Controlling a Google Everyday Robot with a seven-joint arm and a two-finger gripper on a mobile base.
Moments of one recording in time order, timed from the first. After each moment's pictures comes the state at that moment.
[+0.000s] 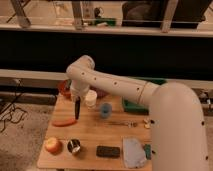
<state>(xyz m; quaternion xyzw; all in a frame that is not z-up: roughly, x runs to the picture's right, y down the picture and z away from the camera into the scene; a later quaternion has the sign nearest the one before) -0.151 0.050 0.799 -0.14 -0.28 -0.65 0.70</state>
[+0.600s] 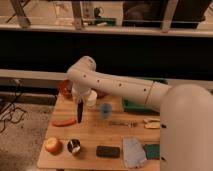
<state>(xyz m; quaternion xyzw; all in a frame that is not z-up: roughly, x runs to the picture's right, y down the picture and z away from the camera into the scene) -0.130 0.065 0.770 -0.15 -0.26 -0.65 0.70</state>
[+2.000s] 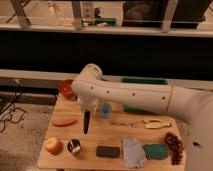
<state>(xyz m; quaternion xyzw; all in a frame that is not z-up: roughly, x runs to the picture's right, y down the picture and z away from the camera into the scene) -0.084 0.105 0.722 -0.17 -0.22 -0.63 0.72</state>
